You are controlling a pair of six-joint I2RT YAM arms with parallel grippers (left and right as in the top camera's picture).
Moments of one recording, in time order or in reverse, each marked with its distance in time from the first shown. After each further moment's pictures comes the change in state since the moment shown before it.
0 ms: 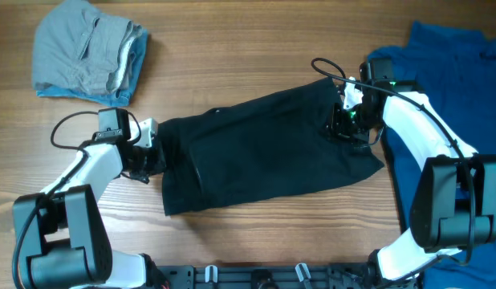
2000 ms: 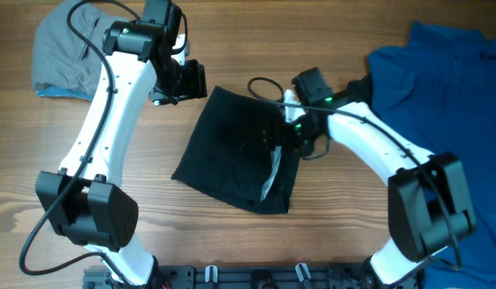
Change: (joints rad) left arm -0.369 0.216 1.058 -0.773 -0.269 -0.201; right arm 0.370 0.010 -0.004 0.118 -0.130 0.205
